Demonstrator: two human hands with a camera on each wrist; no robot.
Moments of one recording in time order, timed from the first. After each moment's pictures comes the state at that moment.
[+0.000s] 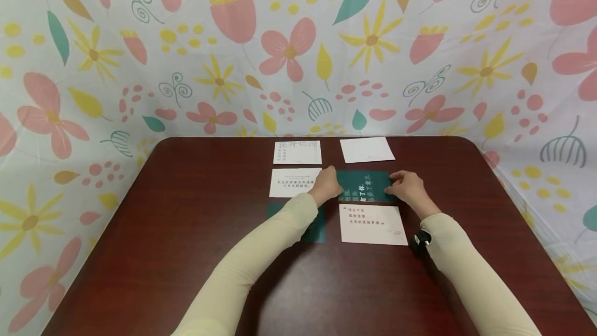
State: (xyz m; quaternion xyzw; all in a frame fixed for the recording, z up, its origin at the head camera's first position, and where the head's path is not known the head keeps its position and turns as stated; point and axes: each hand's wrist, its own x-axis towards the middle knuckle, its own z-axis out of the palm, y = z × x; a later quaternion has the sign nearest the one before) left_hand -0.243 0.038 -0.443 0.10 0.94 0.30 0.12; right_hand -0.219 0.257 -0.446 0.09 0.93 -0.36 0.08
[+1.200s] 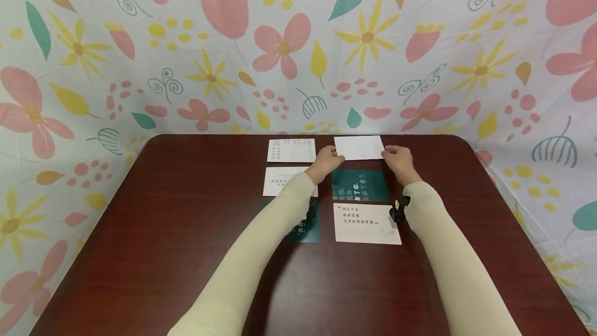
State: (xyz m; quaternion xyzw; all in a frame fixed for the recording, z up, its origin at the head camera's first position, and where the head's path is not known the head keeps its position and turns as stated) left_hand -0.290 0.043 -0.440 0.06 0.80 0.57 0.17; right_hand -0.283 0.262 -0.441 0.13 0.87 -0.48 0.02
